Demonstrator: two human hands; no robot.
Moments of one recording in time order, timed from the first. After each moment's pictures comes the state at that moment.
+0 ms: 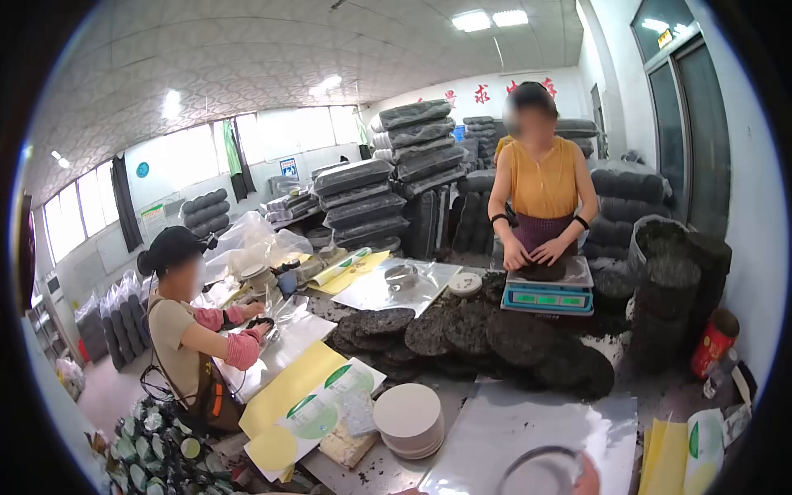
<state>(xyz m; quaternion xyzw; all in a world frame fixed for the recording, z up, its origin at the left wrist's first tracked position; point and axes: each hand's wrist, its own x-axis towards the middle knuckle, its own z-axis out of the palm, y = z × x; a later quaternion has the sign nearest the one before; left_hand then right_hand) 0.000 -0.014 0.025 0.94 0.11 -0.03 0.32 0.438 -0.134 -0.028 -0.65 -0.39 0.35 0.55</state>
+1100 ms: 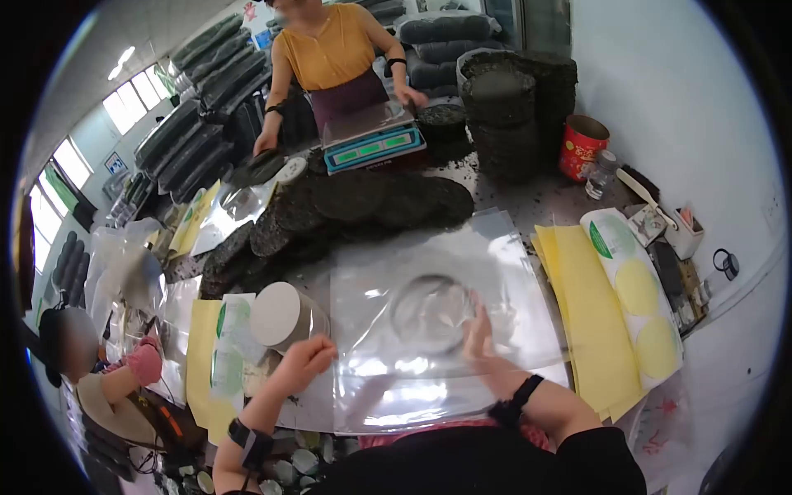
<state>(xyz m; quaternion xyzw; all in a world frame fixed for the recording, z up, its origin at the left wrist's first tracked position) 0.060 0.010 0.171 0.84 0.27 0.08 0.46 0.333 -0.149 -0.035 -0.67 -0.34 0.30 0.59</state>
